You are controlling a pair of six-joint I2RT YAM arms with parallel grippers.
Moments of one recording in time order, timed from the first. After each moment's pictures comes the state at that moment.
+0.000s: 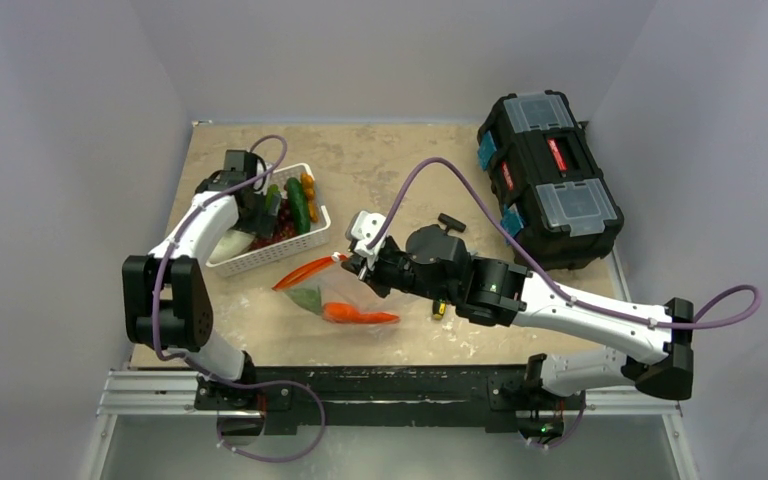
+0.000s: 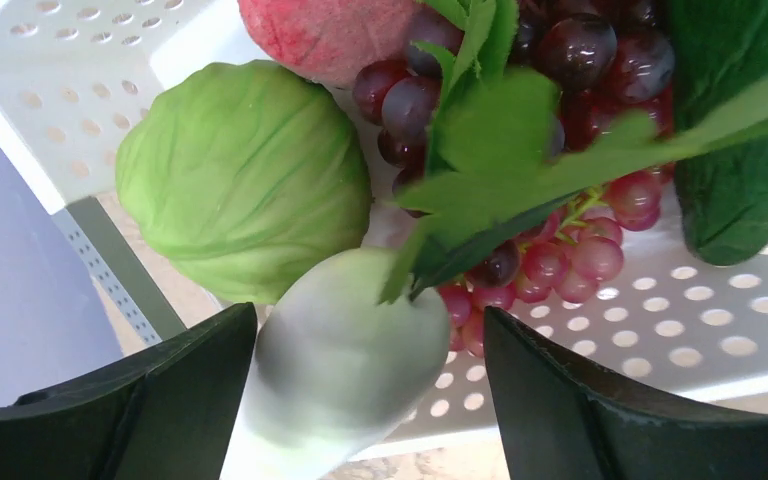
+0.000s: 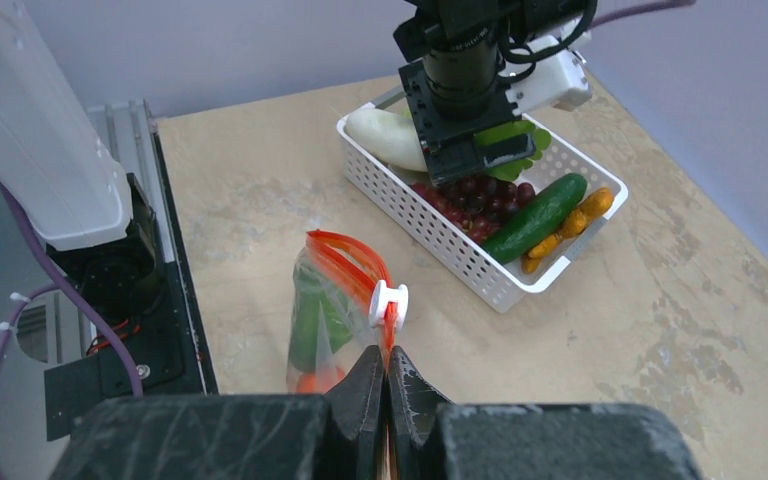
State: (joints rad) left arm -0.03 1.56 1.17 -0.69 -0.22 0.14; right arm 1.23 1.24 1.21 -0.22 0.11 -0.10
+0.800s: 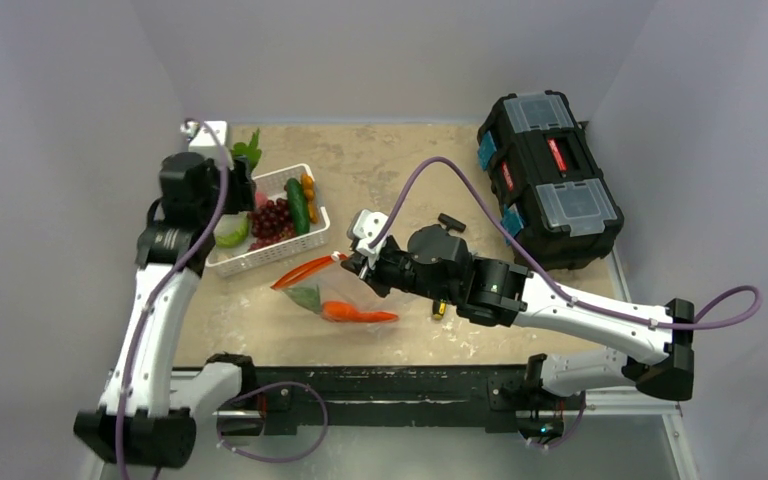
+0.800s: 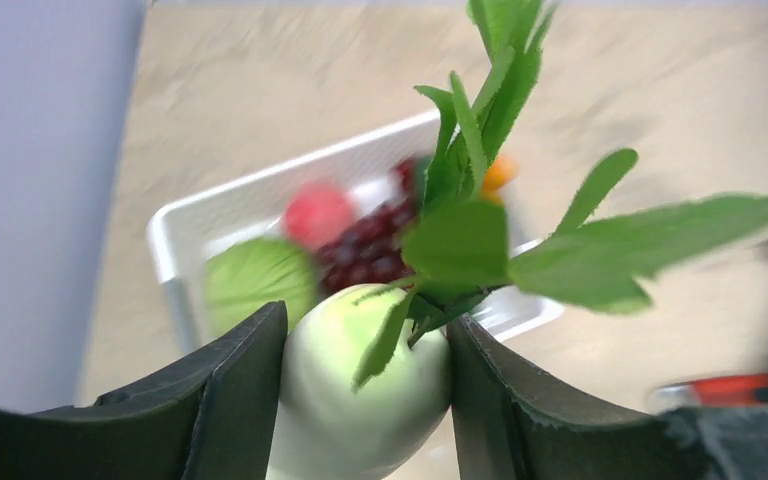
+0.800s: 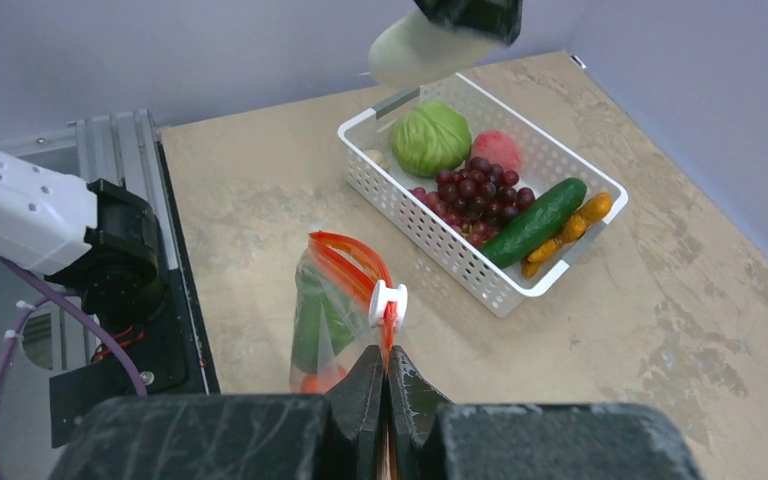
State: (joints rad) left arm -0.07 1.11 1.19 -0.62 -0.13 0.01; right arm 1.22 1.23 1.20 -0.21 0.11 -0.09
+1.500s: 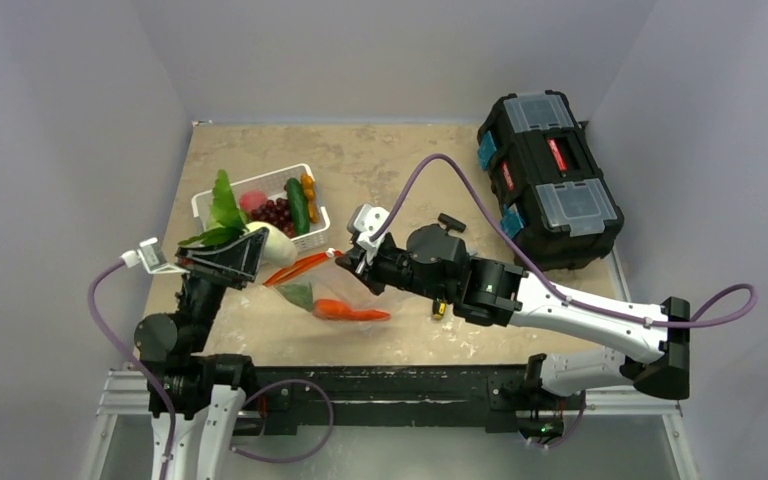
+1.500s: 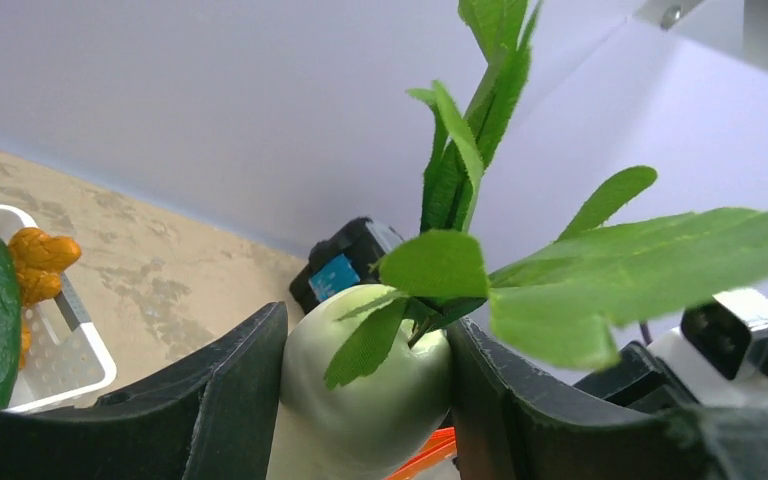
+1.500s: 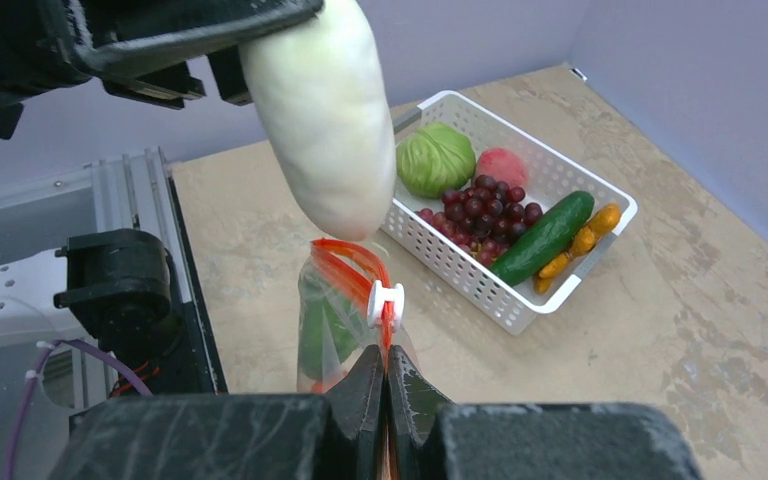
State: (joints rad) left arm -0.05 0.19 0.54 0.00 0.30 -0.91; right arm 1.22 1.24 1.19 -0.14 0.11 -0.04
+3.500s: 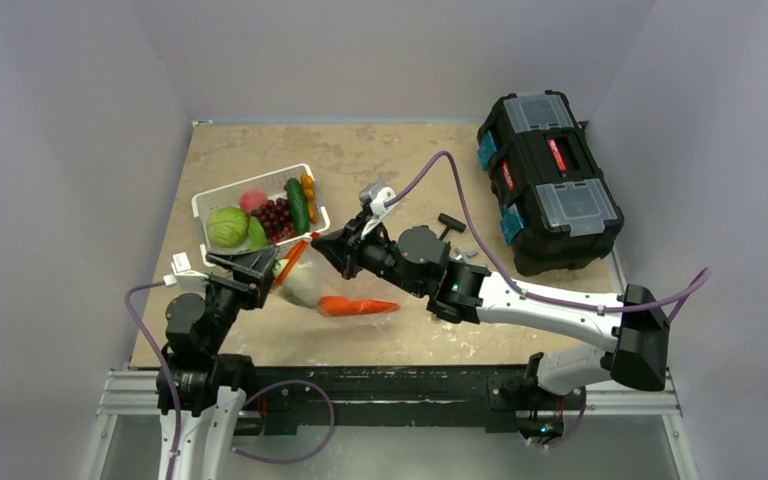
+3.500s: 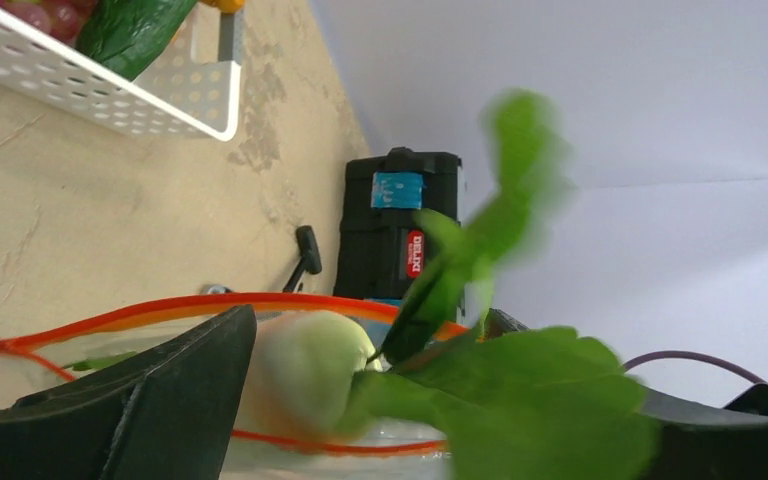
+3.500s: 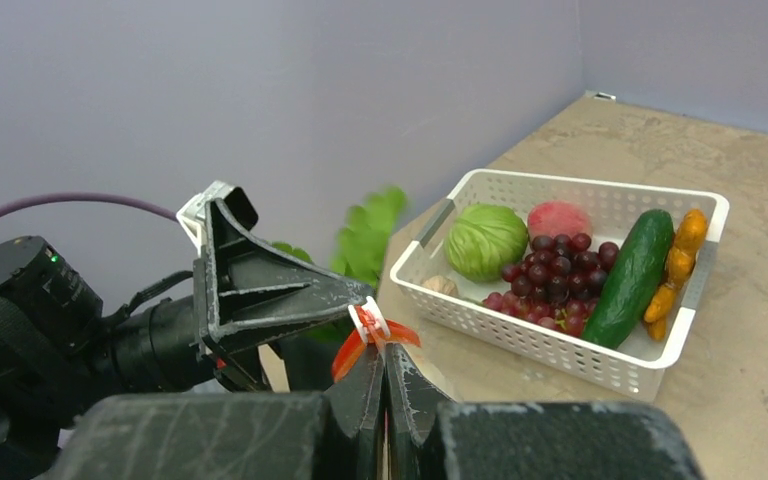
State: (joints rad) left arm -0.05 0.08 0.44 -0.48 0.18 -1.36; right arm 1.18 1.37 1.07 0.34 0.17 0.36
